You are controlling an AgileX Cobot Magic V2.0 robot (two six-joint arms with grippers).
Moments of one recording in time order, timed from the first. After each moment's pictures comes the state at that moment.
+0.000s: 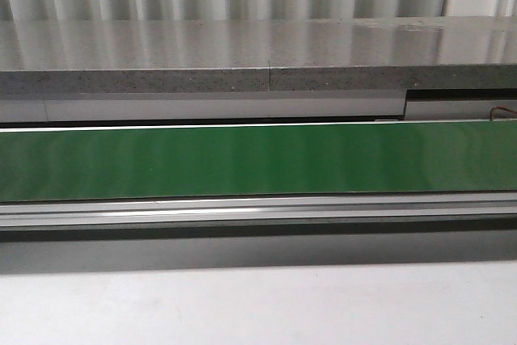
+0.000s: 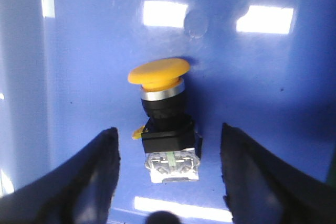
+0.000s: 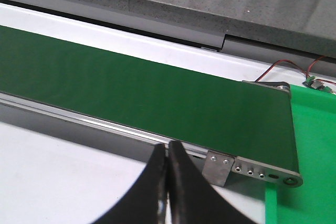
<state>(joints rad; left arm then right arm) 0.39 1.81 -1.29 0.19 0.93 0.22 0.11 0.13 -0.42 0.22 0.66 -0.23</state>
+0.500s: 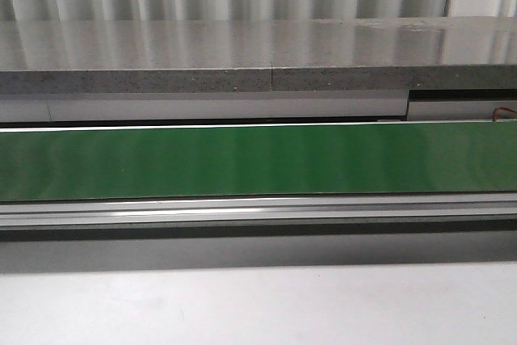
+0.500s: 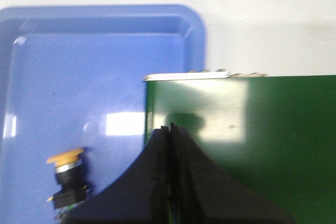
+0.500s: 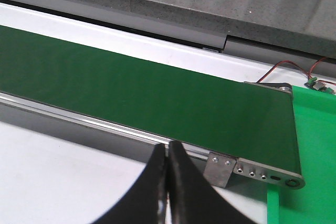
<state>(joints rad) 0.17 1.53 -1.29 -0.02 0.89 0.21 0.11 0.13 -0.42 0.22 0.66 -0.23</state>
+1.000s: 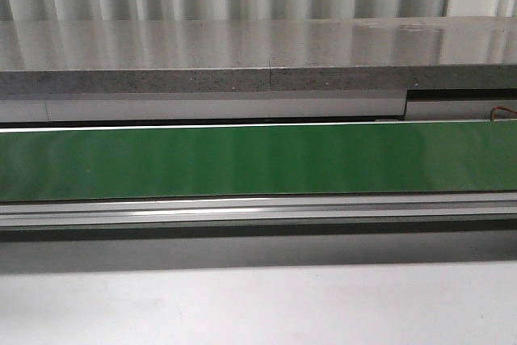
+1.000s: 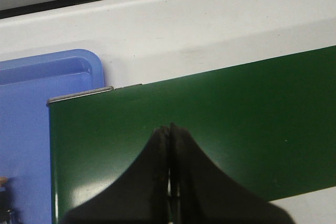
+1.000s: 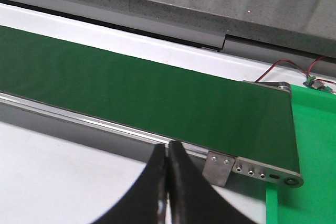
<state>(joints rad) -0.04 1.14 -0.98 -0.09 0.73 0.19 0.11 0.13 -0.42 0.22 0.66 -0.23</state>
